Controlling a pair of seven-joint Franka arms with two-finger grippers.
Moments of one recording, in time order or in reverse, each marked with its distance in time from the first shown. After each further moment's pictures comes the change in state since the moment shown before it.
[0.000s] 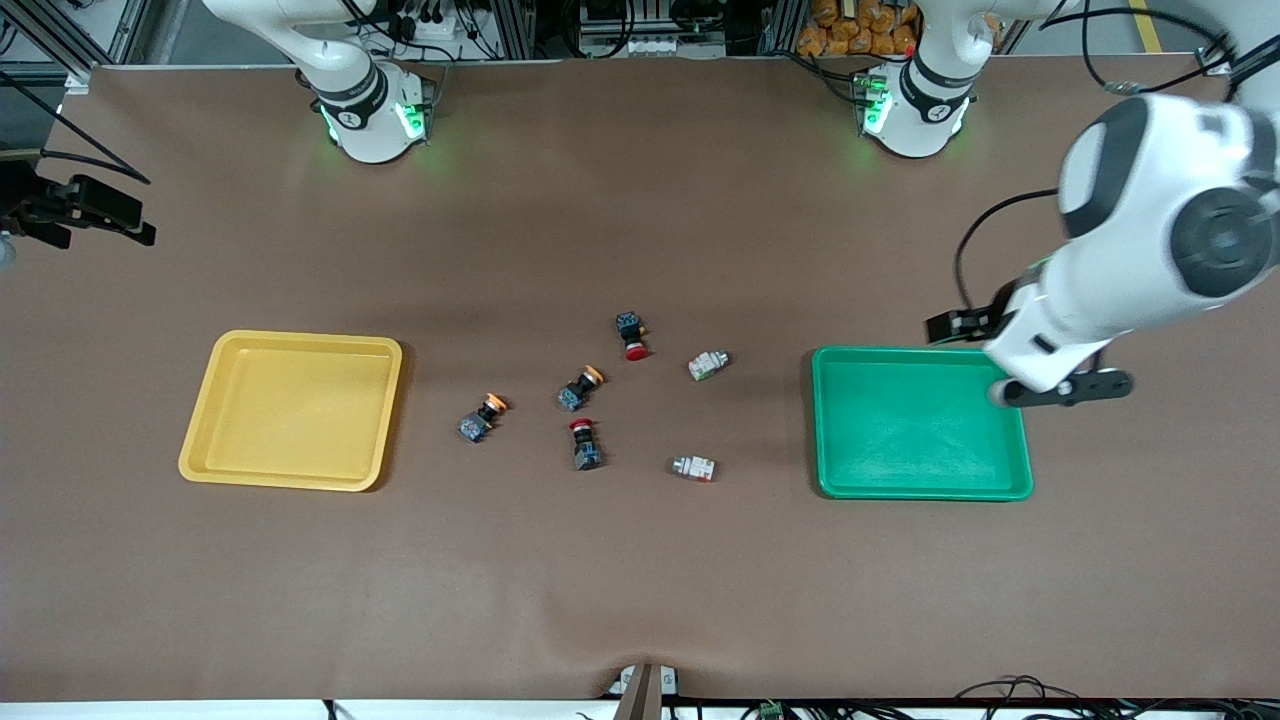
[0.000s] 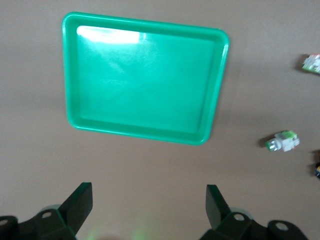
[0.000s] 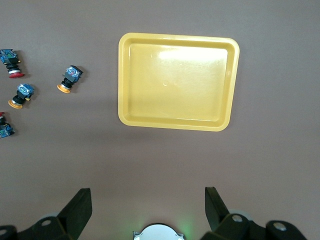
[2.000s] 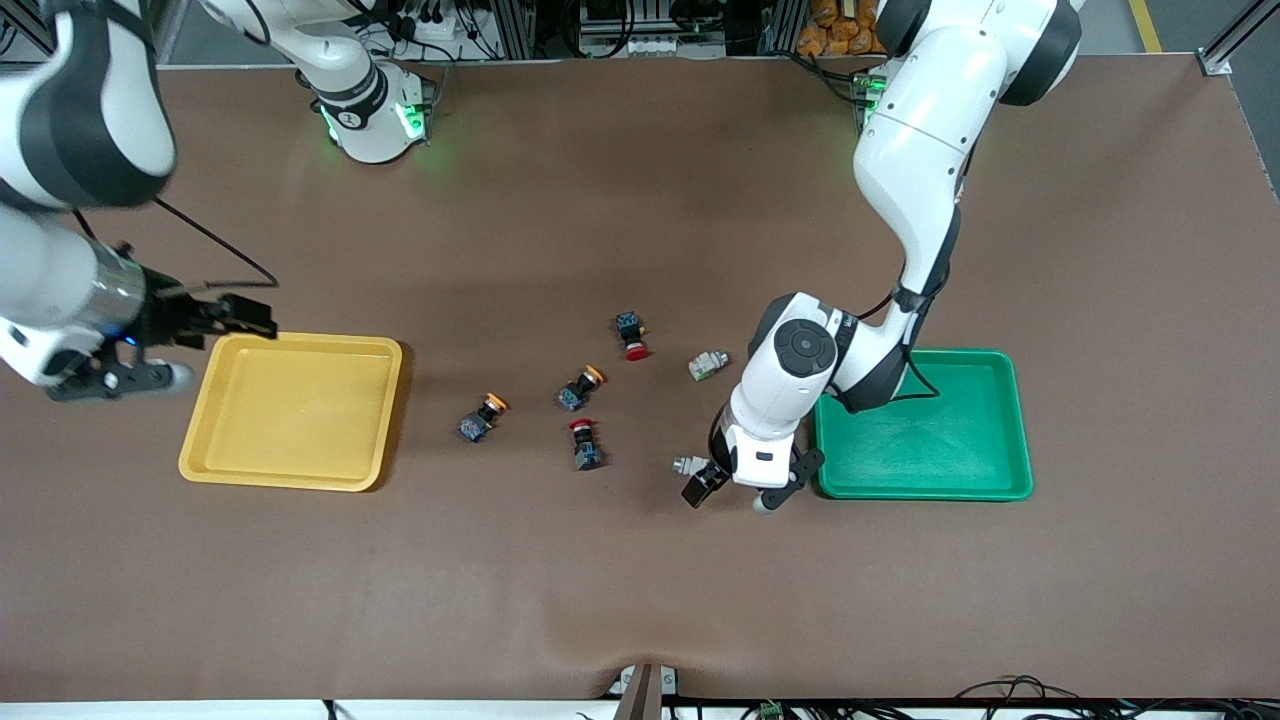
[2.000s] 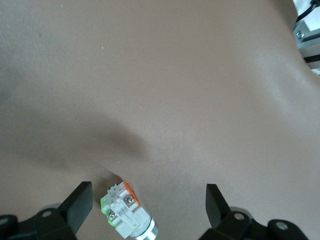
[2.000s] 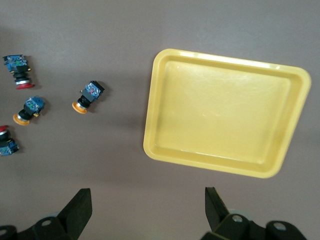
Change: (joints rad) left arm -0.296 0.600 -0.003 0.141 -0.004 1.012 -0.889; right arm 0.099 0.253 0.010 -0.029 0.084 0.240 0.003
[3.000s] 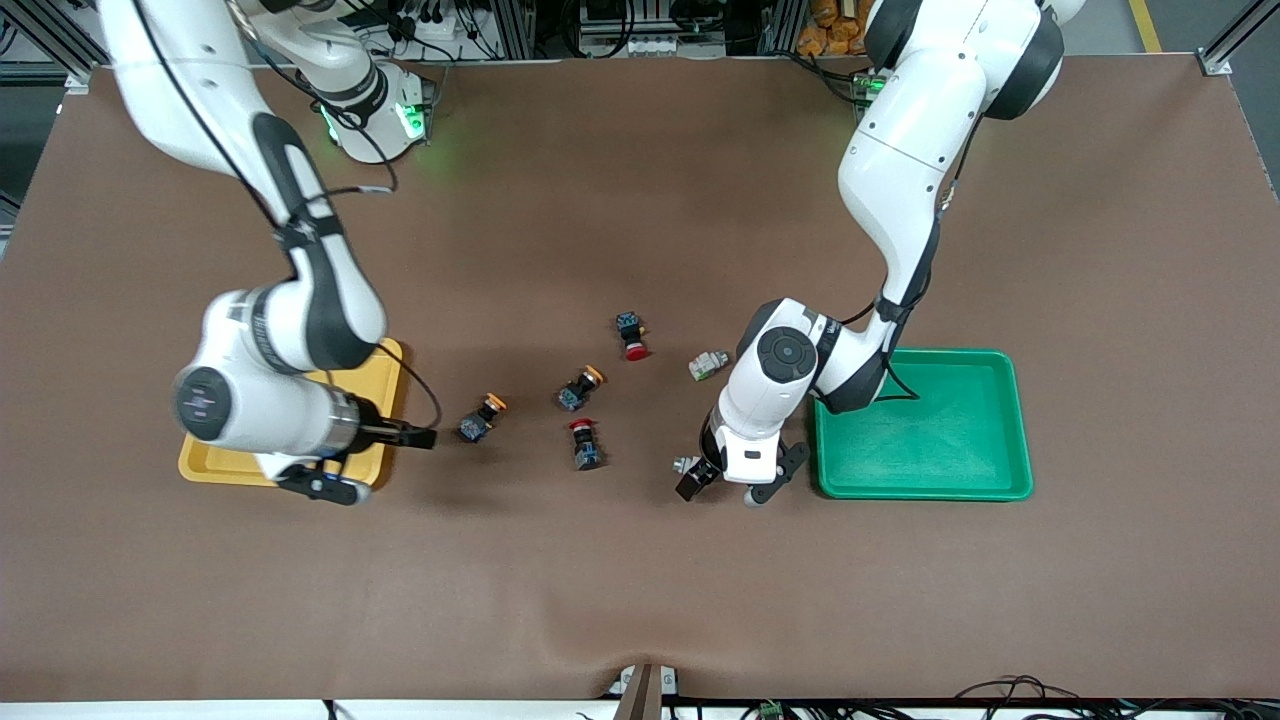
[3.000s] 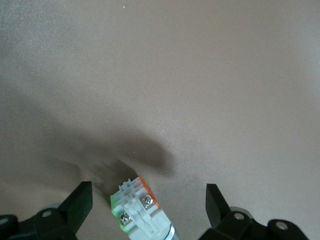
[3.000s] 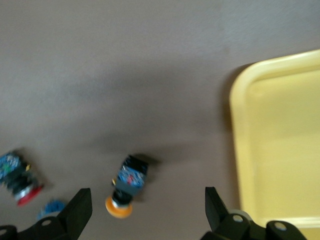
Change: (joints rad) left arm -0.015 0.048 -0.001 0.000 0.000 0.008 -0.065; right arm 0.162 0.400 0.002 0.027 0.174 0.423 0.406
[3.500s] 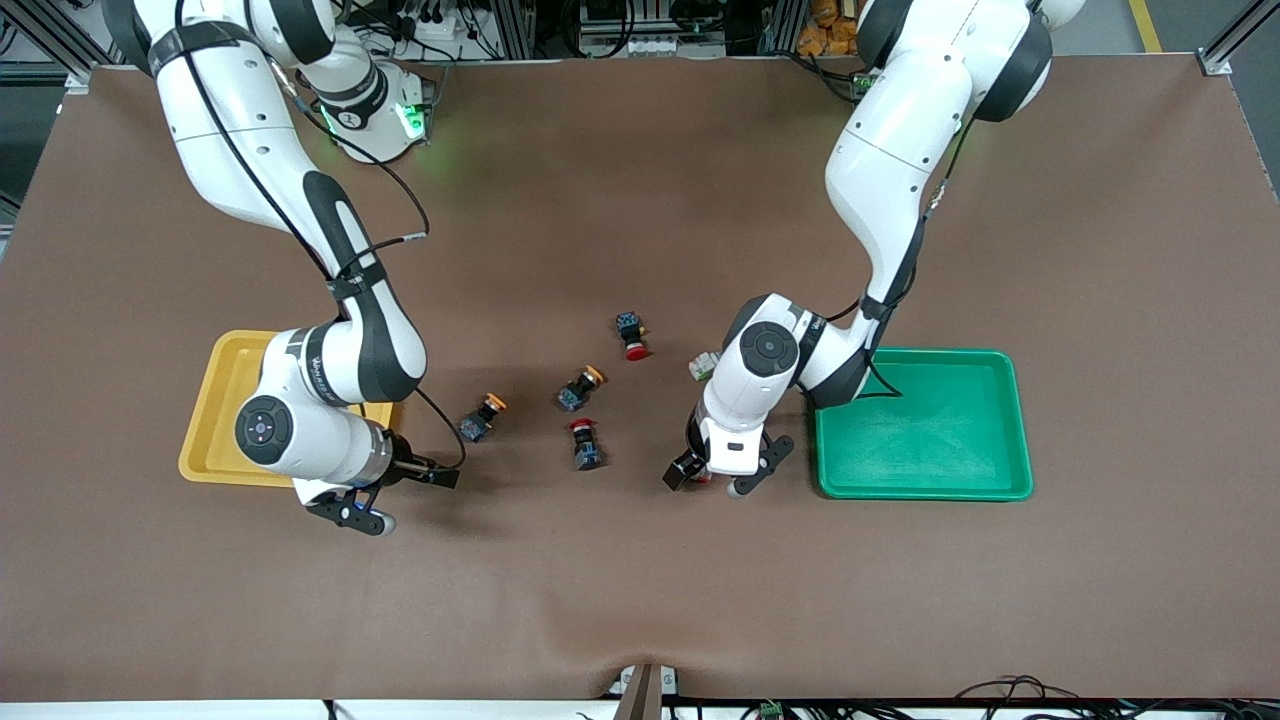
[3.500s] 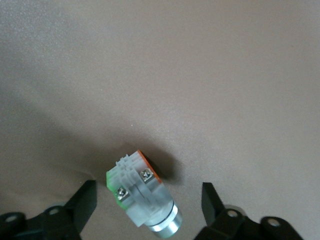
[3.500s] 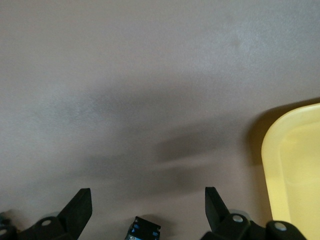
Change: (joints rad) left arm -0.029 0.012 -0.001 0.003 0.000 0.000 -0.007; right arm 0.006 0.115 -0.008 0.078 0.000 0.129 0.027
